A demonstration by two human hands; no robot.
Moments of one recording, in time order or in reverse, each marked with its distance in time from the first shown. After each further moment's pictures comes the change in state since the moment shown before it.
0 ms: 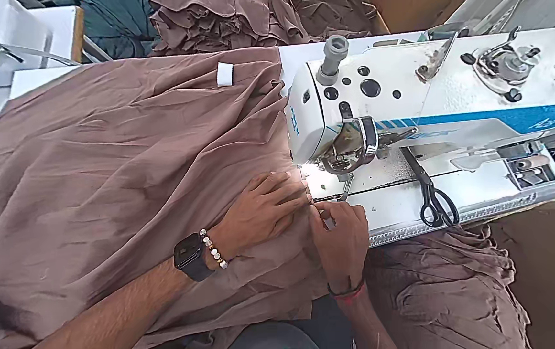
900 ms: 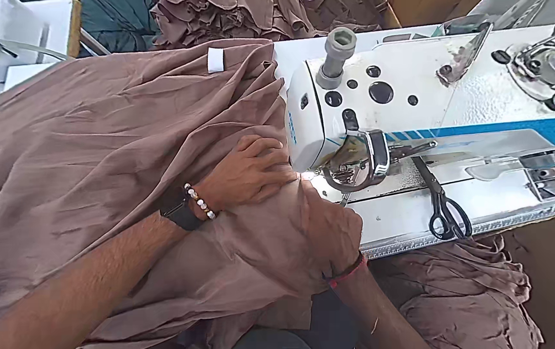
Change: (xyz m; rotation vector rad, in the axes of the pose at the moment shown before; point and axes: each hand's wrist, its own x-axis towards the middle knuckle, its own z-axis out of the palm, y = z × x) left_hand 0.038 -0.075 -0.022 0.108 0.084 0.227; right_hand 0.036 -0.018 0.007 -0.329 -0.107 -0.326
